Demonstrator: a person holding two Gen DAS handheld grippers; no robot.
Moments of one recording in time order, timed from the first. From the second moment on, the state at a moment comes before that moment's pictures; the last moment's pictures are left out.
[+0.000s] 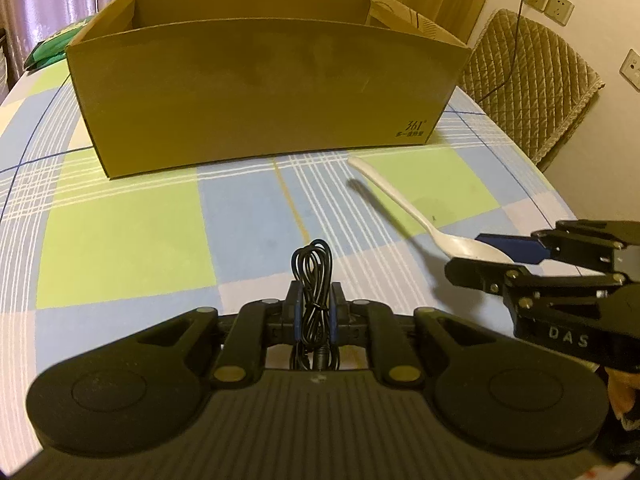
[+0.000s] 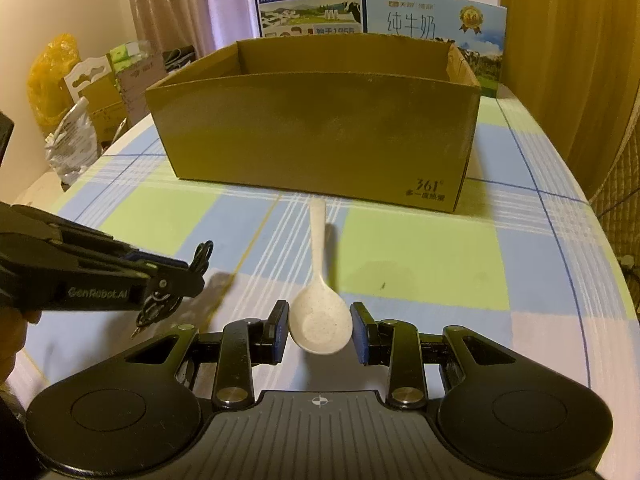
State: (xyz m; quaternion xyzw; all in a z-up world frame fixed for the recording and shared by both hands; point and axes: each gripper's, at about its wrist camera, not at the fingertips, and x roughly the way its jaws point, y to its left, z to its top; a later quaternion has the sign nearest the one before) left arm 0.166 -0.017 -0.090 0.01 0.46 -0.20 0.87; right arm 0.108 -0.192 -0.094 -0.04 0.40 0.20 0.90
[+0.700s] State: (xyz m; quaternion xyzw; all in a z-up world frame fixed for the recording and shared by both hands) left arm 0.136 -0.018 -0.043 0.01 0.42 -0.19 0.89; right arm 0.071 -0.199 -0.060 0.00 0.36 0.18 0.91
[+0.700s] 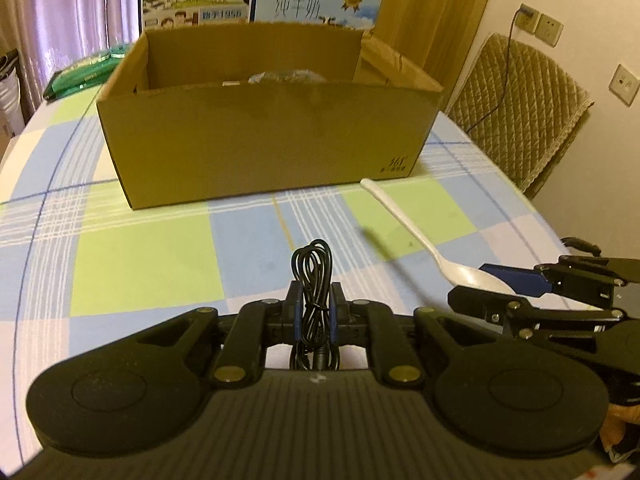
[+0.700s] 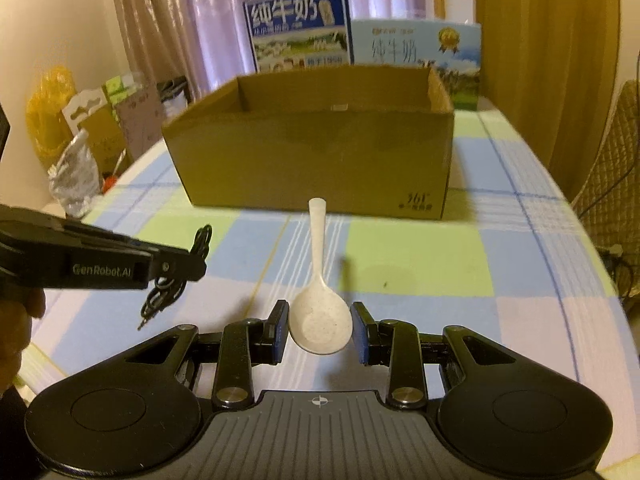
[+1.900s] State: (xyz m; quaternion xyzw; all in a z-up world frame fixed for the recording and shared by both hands) left arm 0.184 -0.005 0.082 0.04 0.36 -0.17 0.92; right arm 0.123 -0.198 0.073 0.01 0.26 0.20 0.94
